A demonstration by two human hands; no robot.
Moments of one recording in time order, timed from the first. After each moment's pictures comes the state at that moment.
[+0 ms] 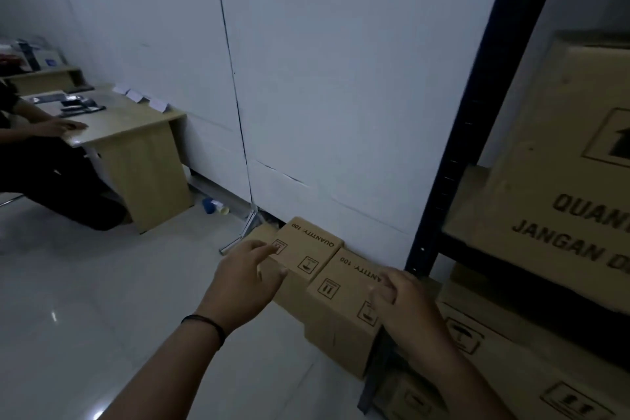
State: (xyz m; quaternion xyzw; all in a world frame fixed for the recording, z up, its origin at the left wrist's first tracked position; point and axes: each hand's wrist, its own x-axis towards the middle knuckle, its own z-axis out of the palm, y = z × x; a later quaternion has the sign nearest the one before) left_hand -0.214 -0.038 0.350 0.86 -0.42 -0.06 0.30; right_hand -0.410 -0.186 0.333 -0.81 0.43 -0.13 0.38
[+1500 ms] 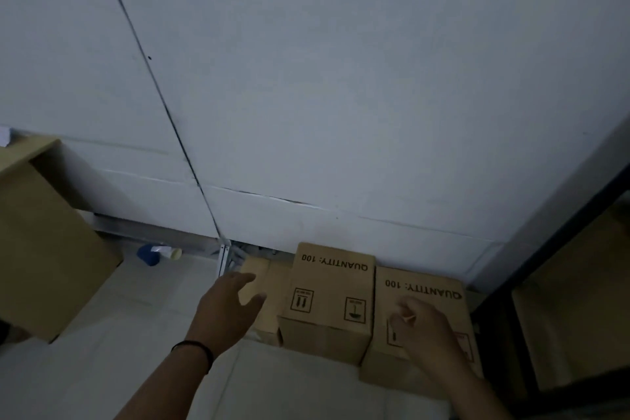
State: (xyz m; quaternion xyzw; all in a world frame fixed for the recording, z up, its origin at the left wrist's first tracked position) left_hand 0.284 -0.220 0.224 0.81 -0.51 -0.20 0.22; right_hand -0.007 -0.290 0.223 -0.64 0.66 -0.12 0.37
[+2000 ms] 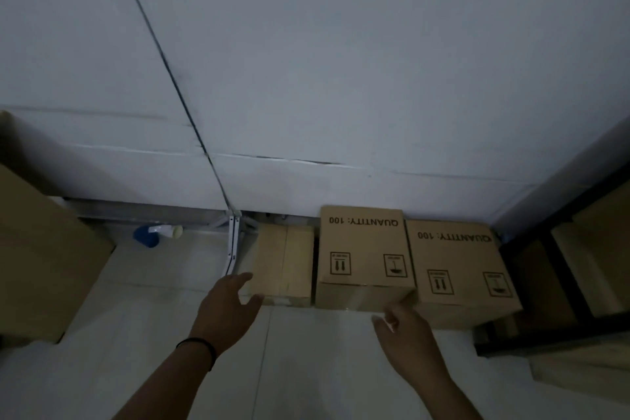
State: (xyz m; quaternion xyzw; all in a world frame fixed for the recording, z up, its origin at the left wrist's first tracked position) left_hand 0.464 -0.204 0.145 0.79 -0.51 -0.31 0.16; right_hand 0.184 -0.215 0.141 -0.58 0.71 -0.11 0.39
